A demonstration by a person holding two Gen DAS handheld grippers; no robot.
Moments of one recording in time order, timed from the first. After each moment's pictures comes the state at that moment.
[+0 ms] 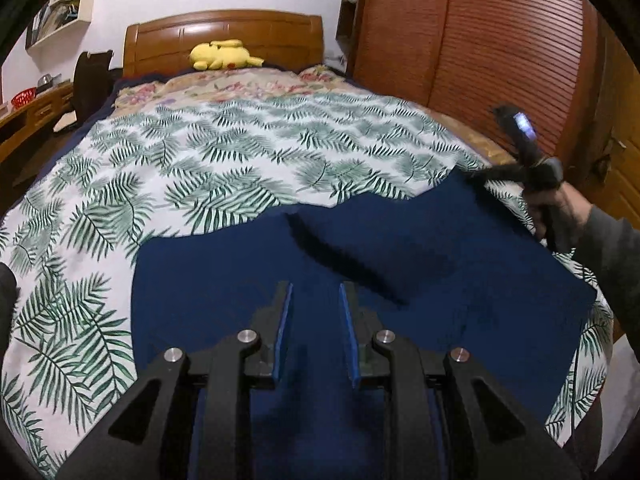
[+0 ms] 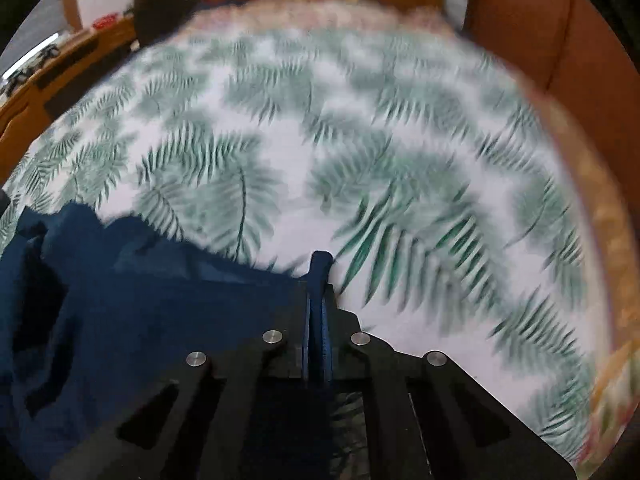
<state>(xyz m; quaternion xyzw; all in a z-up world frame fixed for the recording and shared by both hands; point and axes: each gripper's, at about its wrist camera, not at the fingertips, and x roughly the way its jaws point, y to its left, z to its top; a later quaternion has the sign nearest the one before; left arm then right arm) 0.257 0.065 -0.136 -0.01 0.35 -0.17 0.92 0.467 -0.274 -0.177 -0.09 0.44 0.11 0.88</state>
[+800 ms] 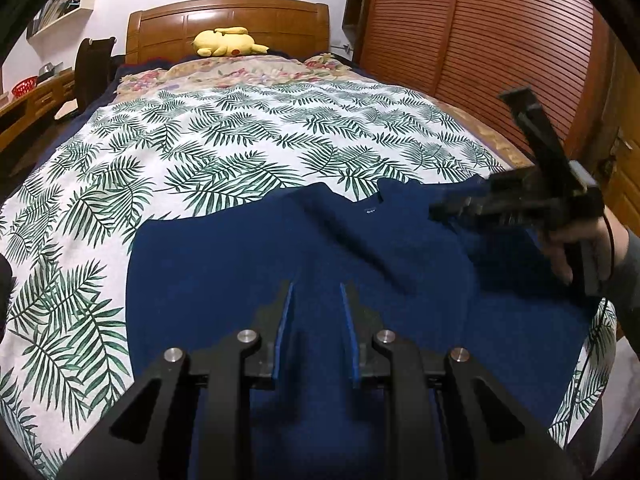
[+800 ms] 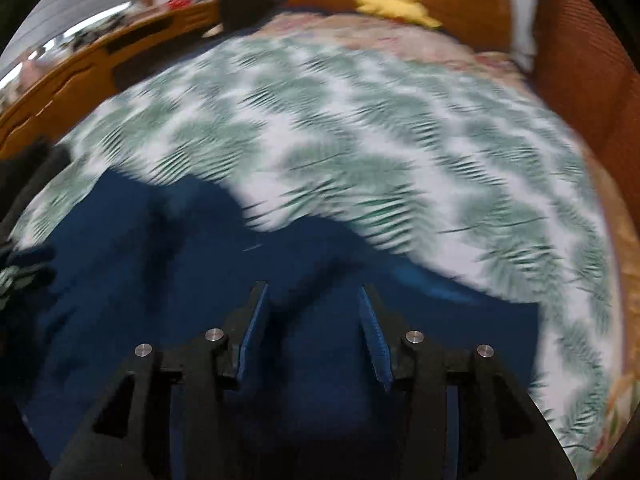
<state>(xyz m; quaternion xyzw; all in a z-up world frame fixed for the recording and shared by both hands) 0.263 0.068 -0.146 -0.02 0.37 -0.16 0.91 0.400 -0.150 -0.172 -0.13 0.45 0.23 0.85</state>
